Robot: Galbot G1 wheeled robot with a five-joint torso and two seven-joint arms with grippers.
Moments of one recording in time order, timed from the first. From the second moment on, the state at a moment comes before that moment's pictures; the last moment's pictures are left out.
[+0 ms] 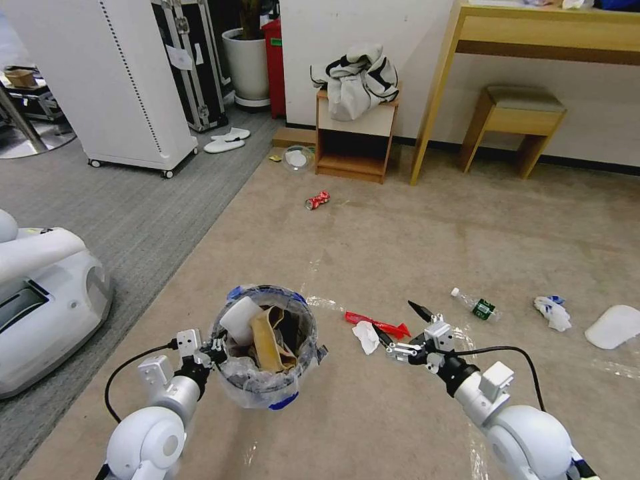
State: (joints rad) left arm 1.48 -1.17 -0.50 -2.04 -0.76 0.37 -0.23; right arm -1.50 1.03 0.46 2.04 0.36 -0.04 -0.26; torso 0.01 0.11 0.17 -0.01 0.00
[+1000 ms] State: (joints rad) left arm 1.48 -1.17 -0.50 -2.05 -0.76 0.36 -0.23; right arm -1.52 1.04 0.45 2.04 0.34 -0.01 -0.25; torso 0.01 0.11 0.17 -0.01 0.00
